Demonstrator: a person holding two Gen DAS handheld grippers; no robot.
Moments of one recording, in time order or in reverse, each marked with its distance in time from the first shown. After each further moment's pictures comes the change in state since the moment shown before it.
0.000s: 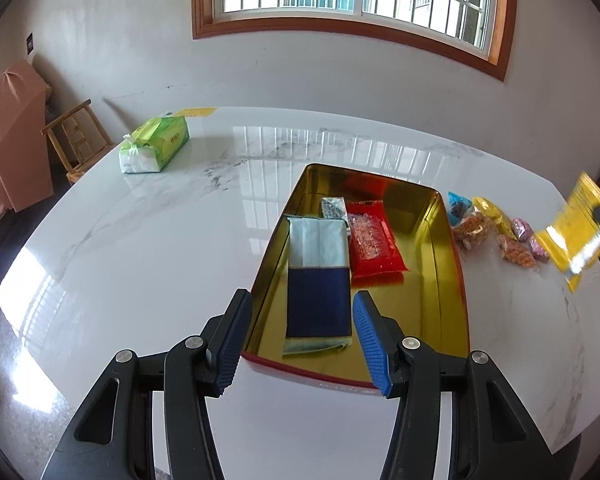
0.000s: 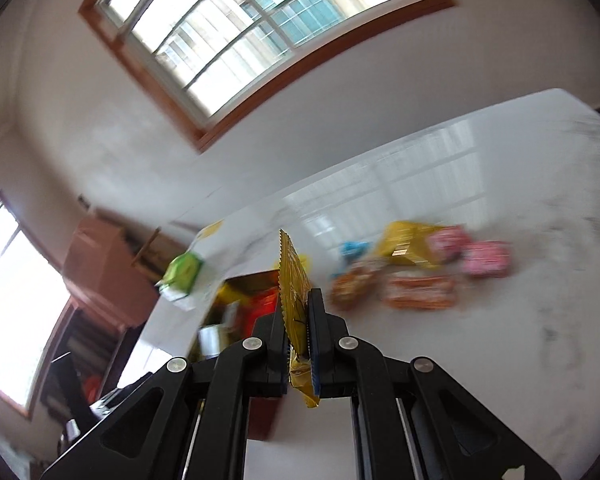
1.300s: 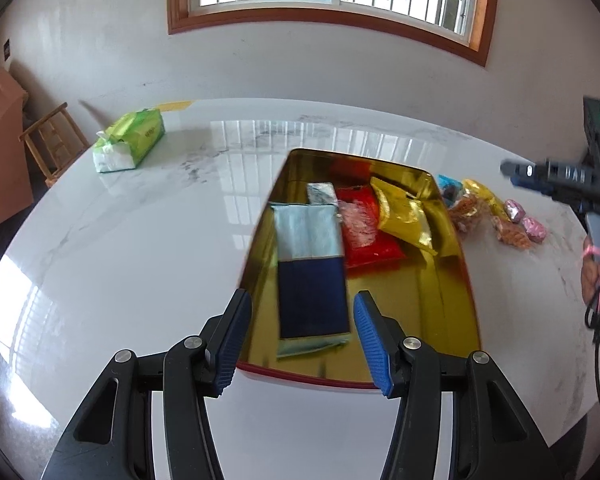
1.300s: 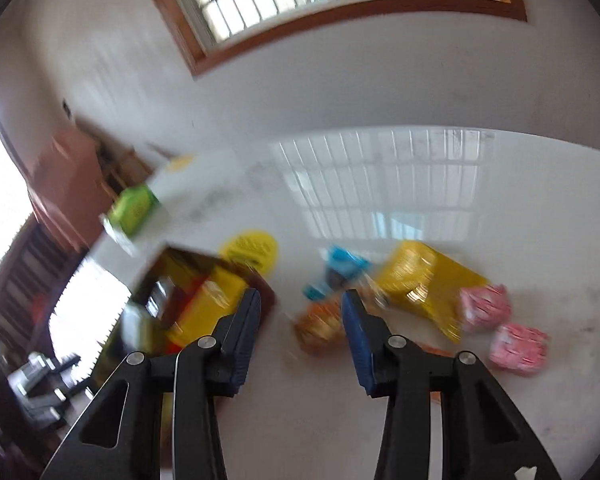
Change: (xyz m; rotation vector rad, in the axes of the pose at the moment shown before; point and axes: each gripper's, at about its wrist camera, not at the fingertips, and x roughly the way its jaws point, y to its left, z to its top) left arm 0.022 0.002 -0.003 0.054 0.031 -0.079; right arm 0.109 -0.010 0.031 -0.275 0.218 -0.150
